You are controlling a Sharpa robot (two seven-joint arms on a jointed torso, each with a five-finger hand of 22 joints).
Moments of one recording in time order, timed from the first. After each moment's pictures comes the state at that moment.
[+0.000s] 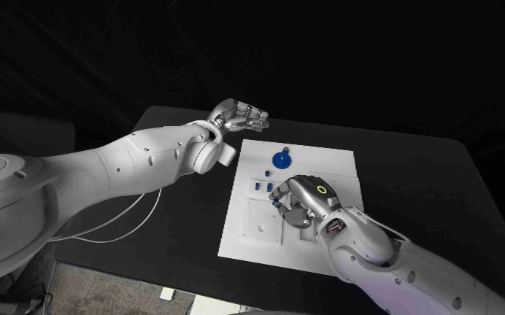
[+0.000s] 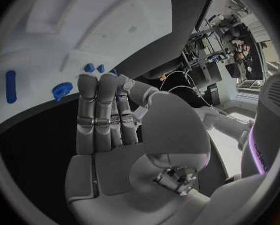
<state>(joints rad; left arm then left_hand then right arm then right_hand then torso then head) 1.23 -0.61 -0.12 1.07 -0.30 -0.28 0.37 1.36 -0.04 0.24 -0.19 0.18 1.07 0.14 0.06 0.06 1.05 0.16 0.06 0.06 1.08 0.15 0.06 0.07 0.07 0.98 0.12 0.07 0.22 0.69 -0.55 0.28 1.51 -1.95 -0.42 -0.18 1.29 -0.14 0.74 -0.18 0.05 1.26 0.08 0.06 0.07 1.32 0.04 0.05 0.06 1.46 -0.06 0.70 0.67 0.12 1.39 -0.09 0.58 1.07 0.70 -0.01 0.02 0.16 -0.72</state>
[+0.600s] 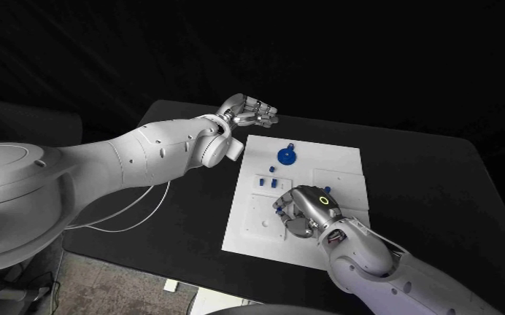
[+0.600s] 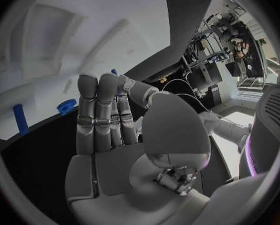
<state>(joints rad) 1.23 -0.58 -0.11 1.04 -0.30 -0.26 0.37 1.35 -0.03 0.24 -0.20 0.18 1.06 0.14 0.06 0.06 1.05 0.15 0.06 0.06 1.08 0.15 0.06 0.07 0.07 0.98 0.12 0.07 0.22 0.63 -0.52 0.27 1.45 -1.96 -0.45 -0.16 1.28 -0.15 0.75 -0.18 0.04 1.26 0.08 0.06 0.07 1.32 0.04 0.06 0.06 1.46 -0.06 0.70 0.66 0.12 1.40 -0.09 0.54 1.13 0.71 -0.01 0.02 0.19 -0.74</state>
